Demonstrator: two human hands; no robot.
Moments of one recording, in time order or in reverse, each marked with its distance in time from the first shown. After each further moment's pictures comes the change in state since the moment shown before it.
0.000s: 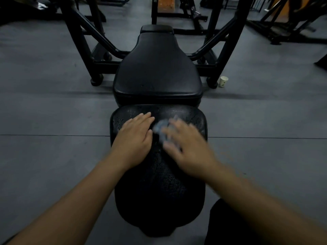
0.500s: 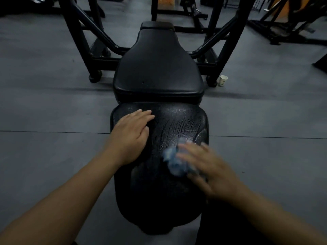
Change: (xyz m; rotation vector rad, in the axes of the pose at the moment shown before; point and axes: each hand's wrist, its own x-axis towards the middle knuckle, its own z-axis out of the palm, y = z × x) left_hand 0.002 -0.020 -0.003 -0.041 0.069 0.078; right_hand -0.062 0.037 0.000 0.043 -0.007 -0.278
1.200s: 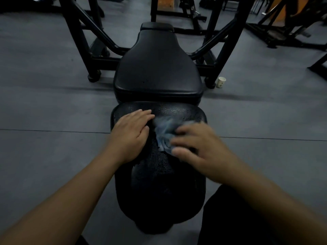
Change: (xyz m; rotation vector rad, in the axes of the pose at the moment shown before) left_hand 0.000 -0.002 0.003 -0.003 0.037 0.008; right_hand 0.055 -0.028 -0.042 0.014 0.110 0.095
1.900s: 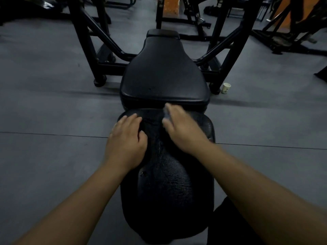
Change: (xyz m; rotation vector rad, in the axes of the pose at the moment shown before) left_hand -0.004 -0.011 0.003 0.038 0.112 -0.241; right_hand 0.089 0.016 0.050 -0.010 -0.075 0.236
